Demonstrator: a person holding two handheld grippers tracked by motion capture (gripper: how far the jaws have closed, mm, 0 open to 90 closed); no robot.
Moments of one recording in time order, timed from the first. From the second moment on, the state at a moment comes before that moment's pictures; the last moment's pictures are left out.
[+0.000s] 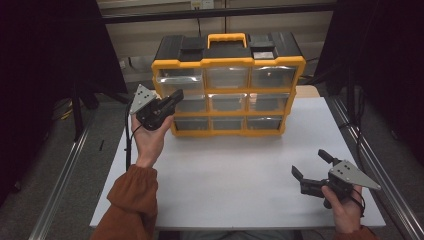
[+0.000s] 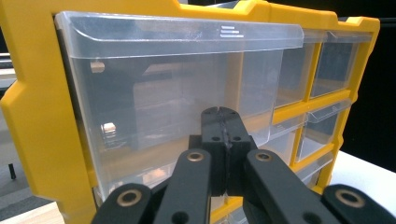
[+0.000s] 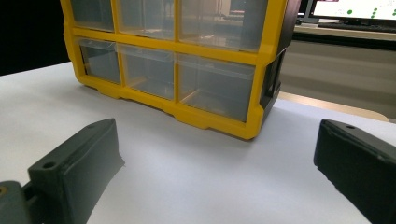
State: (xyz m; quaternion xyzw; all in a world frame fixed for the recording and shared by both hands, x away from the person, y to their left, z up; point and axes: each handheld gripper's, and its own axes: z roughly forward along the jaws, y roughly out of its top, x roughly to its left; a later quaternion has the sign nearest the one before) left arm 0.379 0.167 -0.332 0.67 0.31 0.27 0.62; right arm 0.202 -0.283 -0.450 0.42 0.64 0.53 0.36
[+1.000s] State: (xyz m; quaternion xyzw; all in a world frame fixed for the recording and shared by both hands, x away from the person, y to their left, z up) left arm 0.393 0.164 -0.333 0.66 0.31 0.28 0.62; right arm 0.202 -0.282 -0.450 0.42 0.64 0.53 0.37
